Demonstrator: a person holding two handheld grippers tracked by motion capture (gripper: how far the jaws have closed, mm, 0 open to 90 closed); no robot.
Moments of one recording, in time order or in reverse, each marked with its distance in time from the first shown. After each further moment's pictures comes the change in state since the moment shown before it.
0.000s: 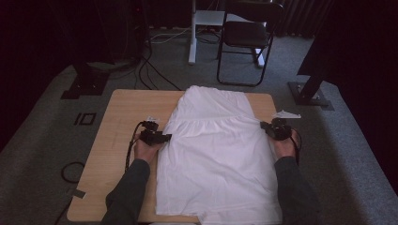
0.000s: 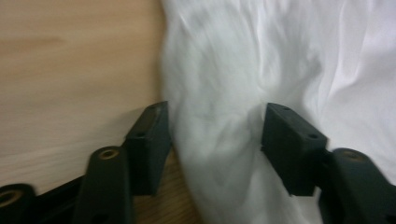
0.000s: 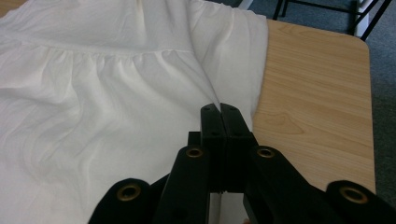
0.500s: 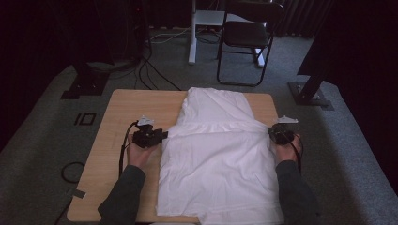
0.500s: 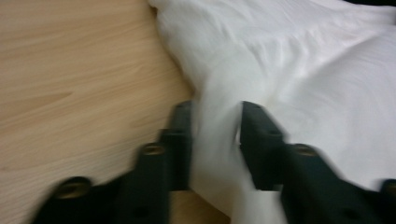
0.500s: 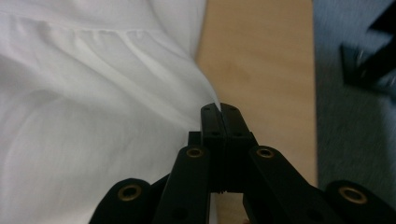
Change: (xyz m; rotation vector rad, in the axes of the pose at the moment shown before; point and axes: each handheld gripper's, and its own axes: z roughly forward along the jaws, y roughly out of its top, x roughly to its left) left arm -0.018 -0.004 -0.058 -0.149 -0.029 0.071; right arm -0.012 -0.026 0.013 0.122 -0.209 -0.004
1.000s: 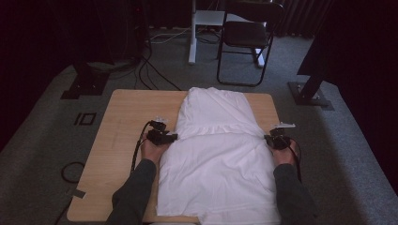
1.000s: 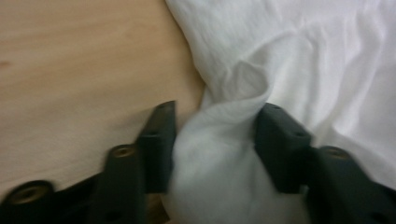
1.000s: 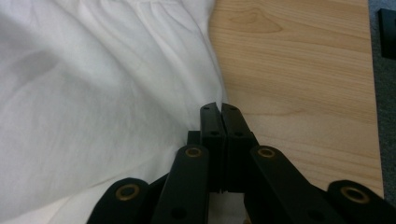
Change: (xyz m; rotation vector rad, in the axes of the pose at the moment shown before) left arm -0.001 -0.004 0.070 0.146 0.058 0.014; right arm 0.000 -0.023 0.022 0.074 0.078 0.052
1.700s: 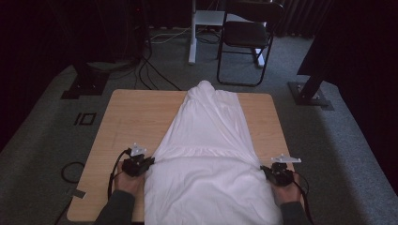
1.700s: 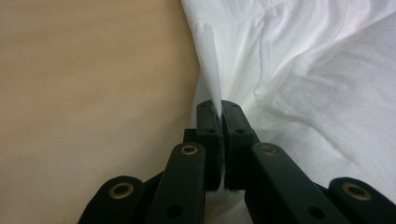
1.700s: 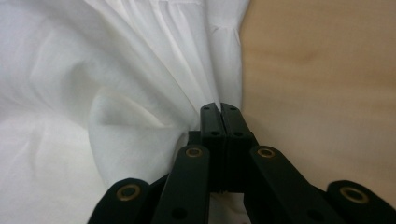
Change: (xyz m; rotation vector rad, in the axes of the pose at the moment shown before) left arm -0.013 -0.113 -0.100 -0.014 0.040 0.097; right arm 0.059 -0.099 -0.089 0.008 0.174 -0.025
